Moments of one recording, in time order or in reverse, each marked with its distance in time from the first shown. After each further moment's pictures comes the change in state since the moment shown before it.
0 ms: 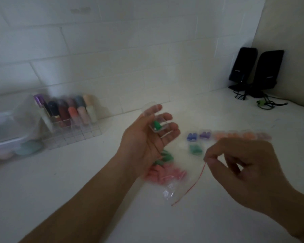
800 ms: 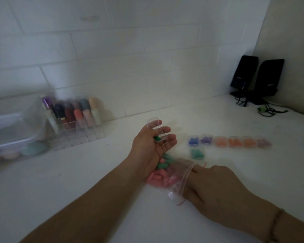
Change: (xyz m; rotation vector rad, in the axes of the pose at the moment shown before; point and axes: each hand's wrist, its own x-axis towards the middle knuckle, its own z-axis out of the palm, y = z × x) left_hand 0.017 -0.018 -0.016 0.135 0.344 0.003; right_hand -0.015 0.002 0.045 -0.373 -0.366 -0.070
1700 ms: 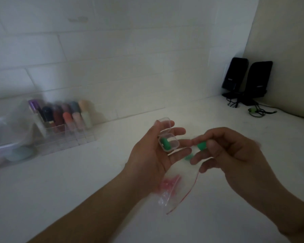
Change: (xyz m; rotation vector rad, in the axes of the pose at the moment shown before) left_hand -0.046 0.004 0.025 0.048 -0.318 -0.031; right_hand 0.008 0.024 -0.043 1.167 0.339 0.429
